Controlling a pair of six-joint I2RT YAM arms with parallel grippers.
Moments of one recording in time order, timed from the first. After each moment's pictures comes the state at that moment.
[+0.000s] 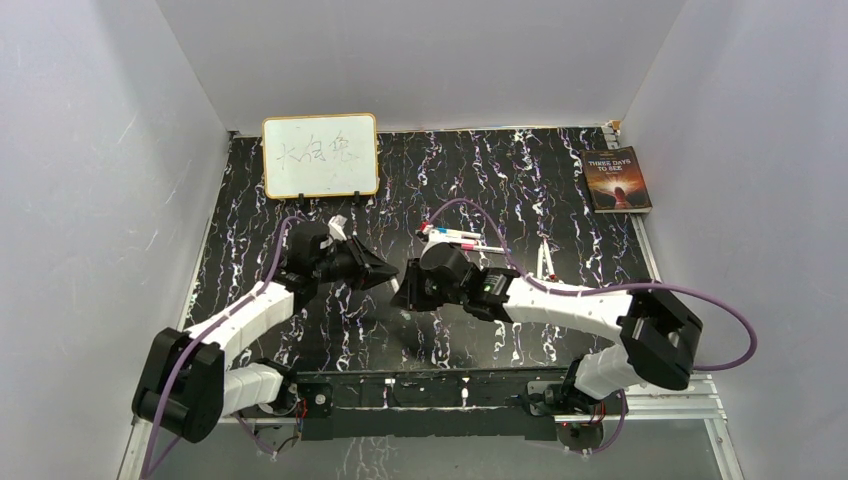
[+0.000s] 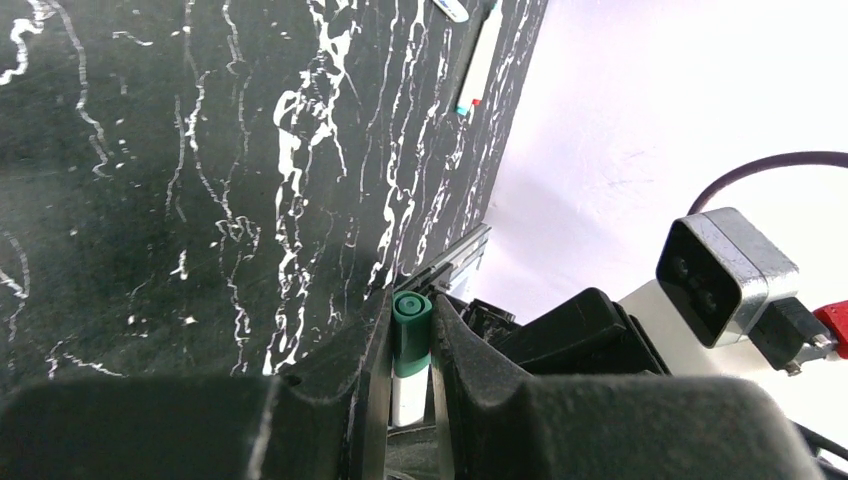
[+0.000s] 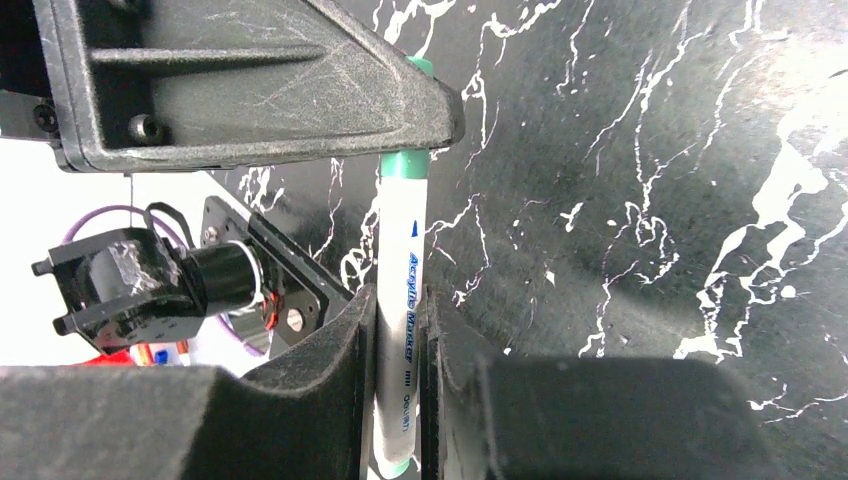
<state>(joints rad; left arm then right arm) -0.38 1.17 0.52 0.03 0.56 -1.17 1.04 1.43 0.88 -0.09 -0.04 0.88</state>
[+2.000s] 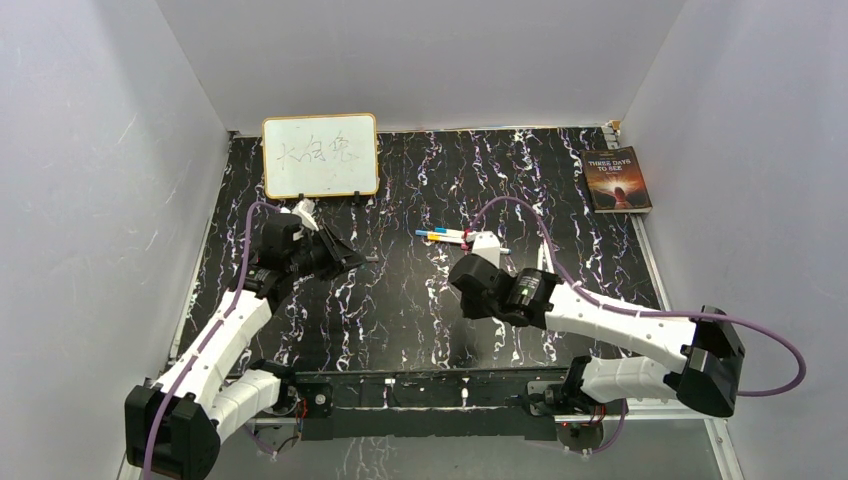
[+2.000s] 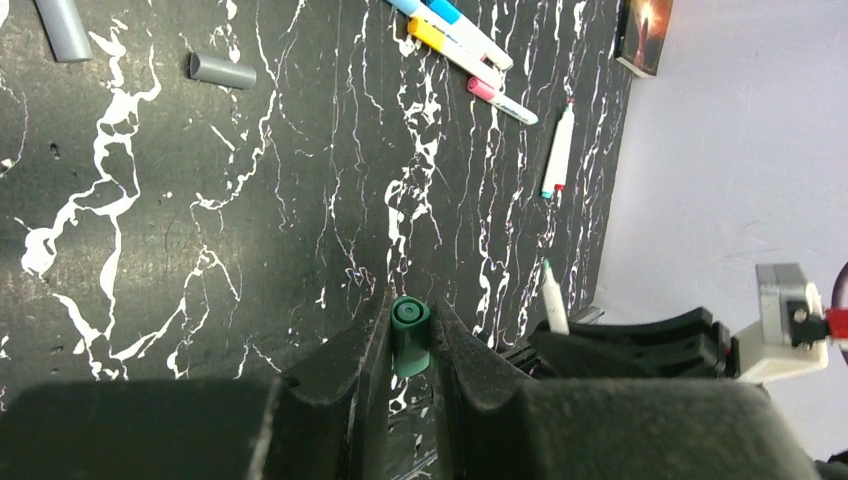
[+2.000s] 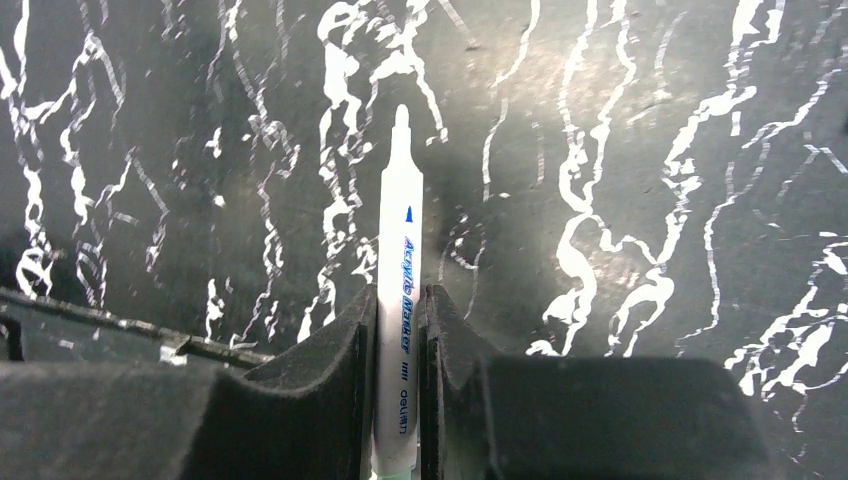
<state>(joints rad) -0.27 0.98 0.67 -0.35 0.38 -0.85 1.06 1.18 0.88 -0.70 0.38 0.80</state>
